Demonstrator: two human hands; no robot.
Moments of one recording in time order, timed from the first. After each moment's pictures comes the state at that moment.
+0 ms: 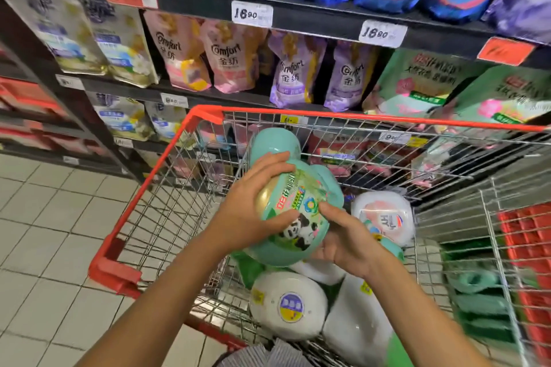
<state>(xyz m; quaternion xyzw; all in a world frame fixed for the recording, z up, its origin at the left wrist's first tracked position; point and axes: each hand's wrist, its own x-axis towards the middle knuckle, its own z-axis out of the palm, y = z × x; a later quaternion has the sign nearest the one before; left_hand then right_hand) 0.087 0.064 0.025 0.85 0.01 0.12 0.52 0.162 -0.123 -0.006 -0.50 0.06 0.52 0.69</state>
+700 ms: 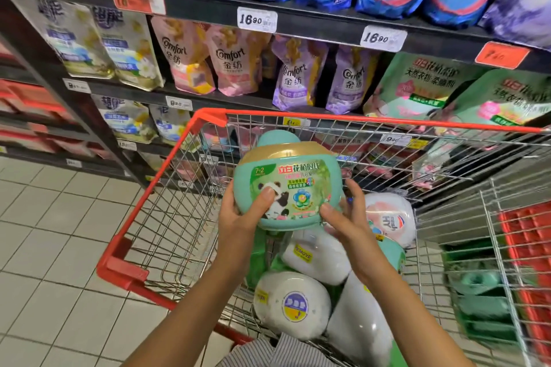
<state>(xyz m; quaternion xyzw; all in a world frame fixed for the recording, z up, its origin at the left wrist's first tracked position) 0.063 0.040 0.001 0.51 0.26 0.18 0.80 0.141 -0.122 0.005 -0.66 -0.04 0.28 0.69</state>
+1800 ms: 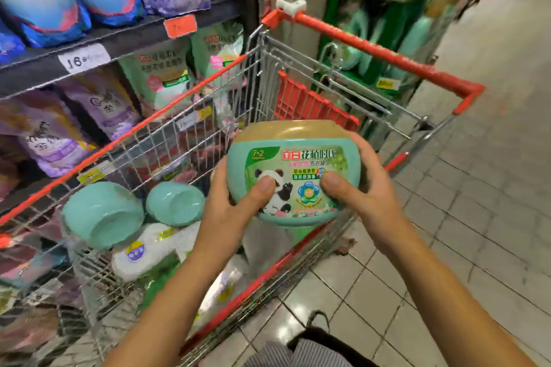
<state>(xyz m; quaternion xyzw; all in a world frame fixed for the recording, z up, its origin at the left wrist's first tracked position) 0.037 -0.100 0.073 0.66 -0.18 -0.12 0.72 -0.049 -0.278 0.097 -0.68 0.09 -0.18 0.71</state>
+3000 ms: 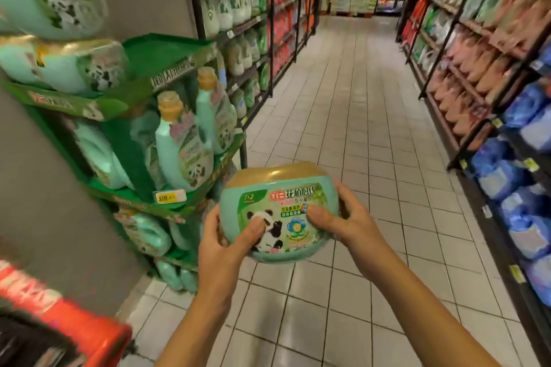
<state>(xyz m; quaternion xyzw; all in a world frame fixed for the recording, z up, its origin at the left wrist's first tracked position) 0.019 -0.731 0.067 0.58 -0.23 -0.28 0.73 -0.128 -0.862 0.099 -0.61 0.26 -0.29 0.69</state>
